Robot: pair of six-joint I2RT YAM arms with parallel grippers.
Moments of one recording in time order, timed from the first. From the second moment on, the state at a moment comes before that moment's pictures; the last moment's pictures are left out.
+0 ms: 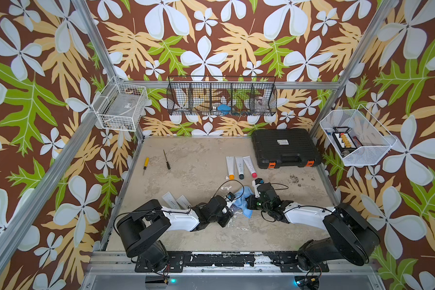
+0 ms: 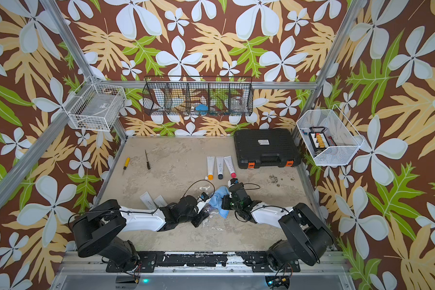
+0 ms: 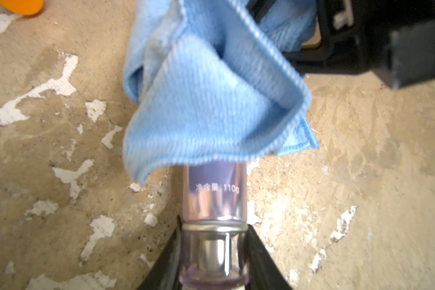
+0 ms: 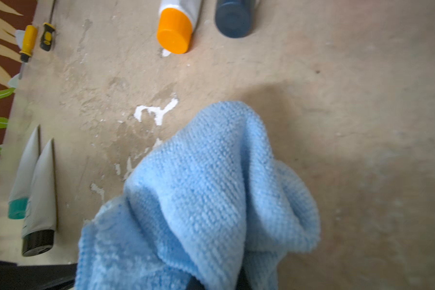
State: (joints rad) left arm -0.94 1.57 0.56 0.24 0.02 -0.19; right arm 0.57 1.45 0.49 0.15 -0.07 0.61
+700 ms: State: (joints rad) left arm -0.93 1.57 0.55 0.24 0.03 -0.19; right arm 0.54 1.50 0.58 0.01 0.01 0.52
